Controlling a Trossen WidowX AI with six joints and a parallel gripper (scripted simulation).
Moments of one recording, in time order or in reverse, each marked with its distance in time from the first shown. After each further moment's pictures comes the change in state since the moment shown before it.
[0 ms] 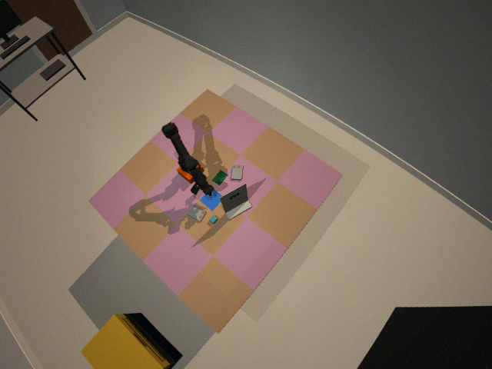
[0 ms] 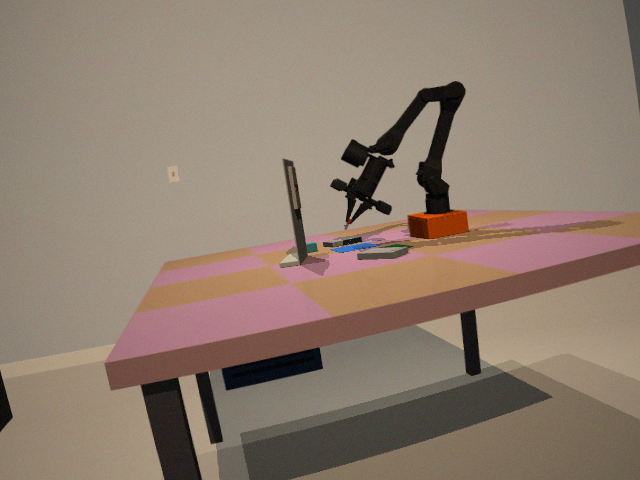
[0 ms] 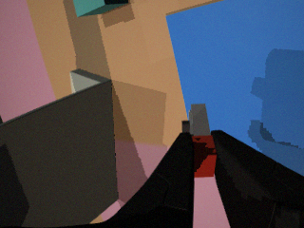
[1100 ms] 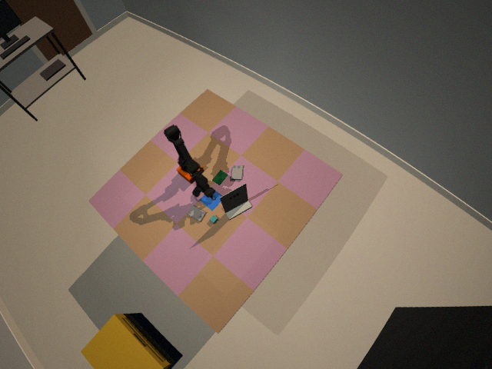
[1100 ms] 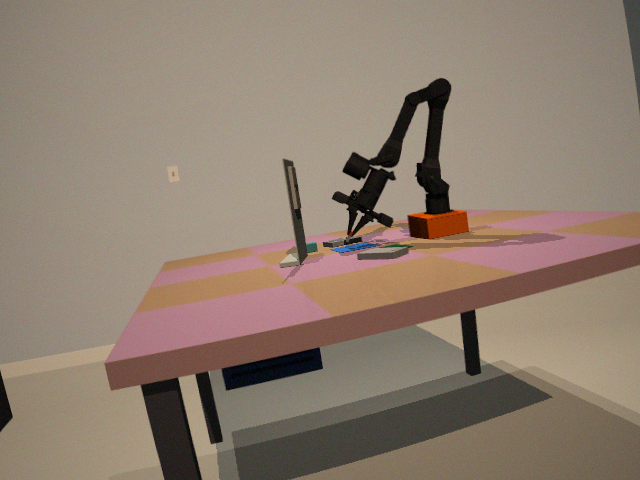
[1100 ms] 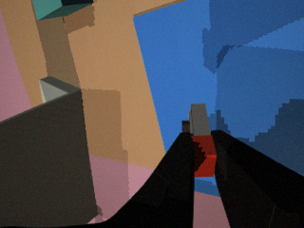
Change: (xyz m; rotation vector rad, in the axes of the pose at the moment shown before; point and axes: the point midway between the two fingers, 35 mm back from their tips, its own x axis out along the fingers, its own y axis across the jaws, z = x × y) arm 0.031 -0.021 -0.001 -0.004 0.007 -0.002
